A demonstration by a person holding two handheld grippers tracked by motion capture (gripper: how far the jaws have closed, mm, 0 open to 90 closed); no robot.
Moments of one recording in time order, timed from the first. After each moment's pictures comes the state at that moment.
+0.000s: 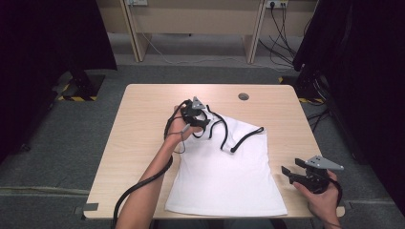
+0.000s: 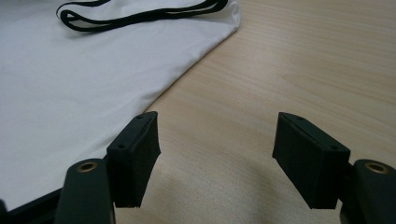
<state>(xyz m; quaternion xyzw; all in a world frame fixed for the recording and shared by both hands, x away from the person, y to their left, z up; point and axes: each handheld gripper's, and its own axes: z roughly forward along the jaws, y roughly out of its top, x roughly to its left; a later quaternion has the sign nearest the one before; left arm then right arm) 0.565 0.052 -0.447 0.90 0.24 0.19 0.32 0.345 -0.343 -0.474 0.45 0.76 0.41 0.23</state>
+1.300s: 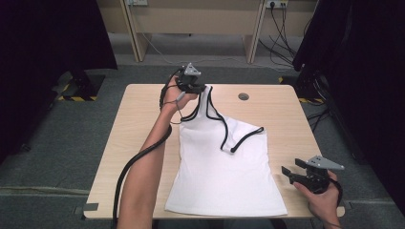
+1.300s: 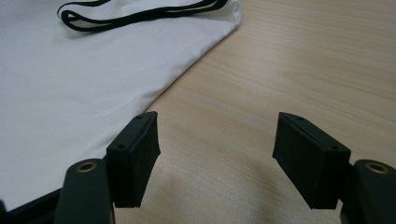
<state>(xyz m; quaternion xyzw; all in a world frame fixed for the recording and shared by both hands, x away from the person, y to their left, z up) 0.582 0.096 -0.342 0.81 0.30 0.22 0.44 0.345 -0.343 -0.474 0.46 0.76 0.40 0.23</state>
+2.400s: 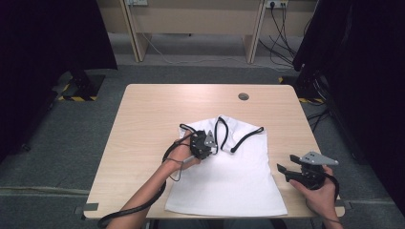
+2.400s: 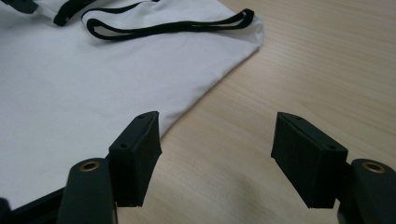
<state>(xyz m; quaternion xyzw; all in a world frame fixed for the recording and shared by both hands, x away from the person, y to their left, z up) 0.438 0.047 -0.447 0.94 0.12 0.15 0.27 0.353 -0.323 -0.458 0.42 0.78 0.40 0.23</state>
